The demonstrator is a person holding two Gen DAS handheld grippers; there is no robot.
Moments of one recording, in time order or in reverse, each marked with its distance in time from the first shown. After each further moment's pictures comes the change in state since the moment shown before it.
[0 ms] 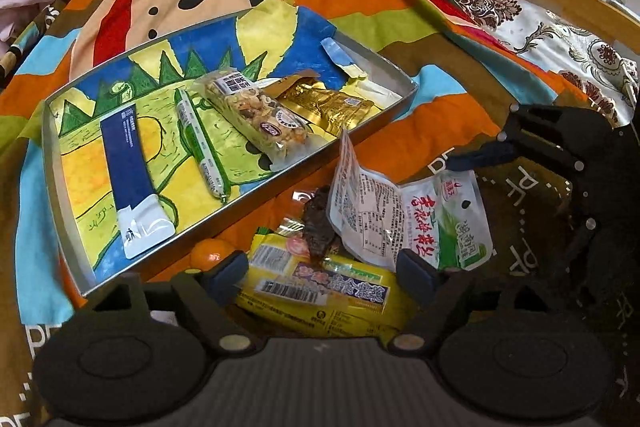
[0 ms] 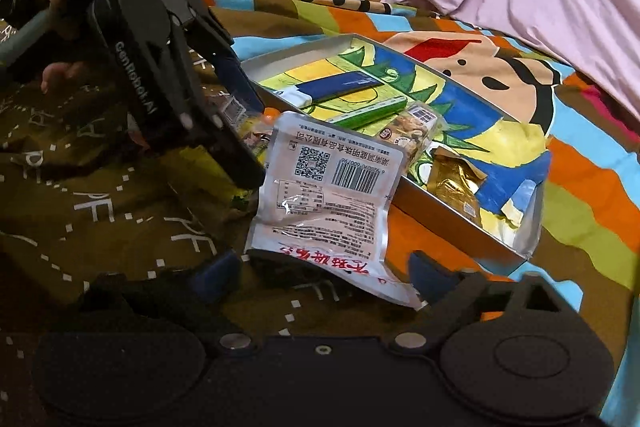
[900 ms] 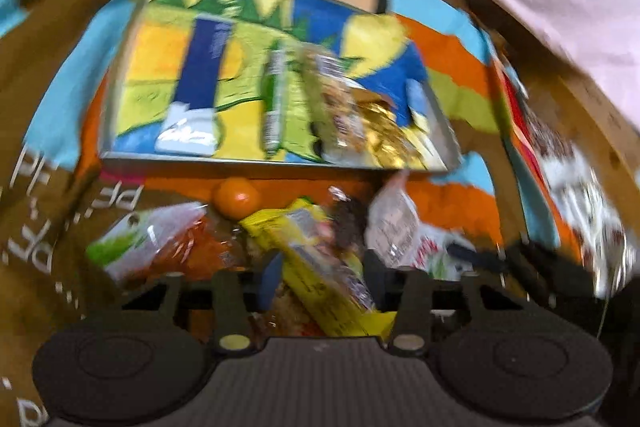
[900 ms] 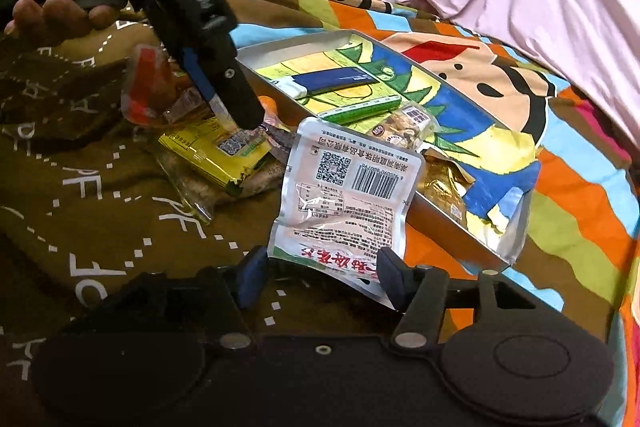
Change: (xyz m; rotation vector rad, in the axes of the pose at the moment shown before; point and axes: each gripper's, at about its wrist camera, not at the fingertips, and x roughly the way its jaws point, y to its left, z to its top) left arm -0.014 0.041 -0.020 -0.626 -0.037 -0.064; right arm 0.001 0.004 -0.002 -0.052 0.013 -0.048
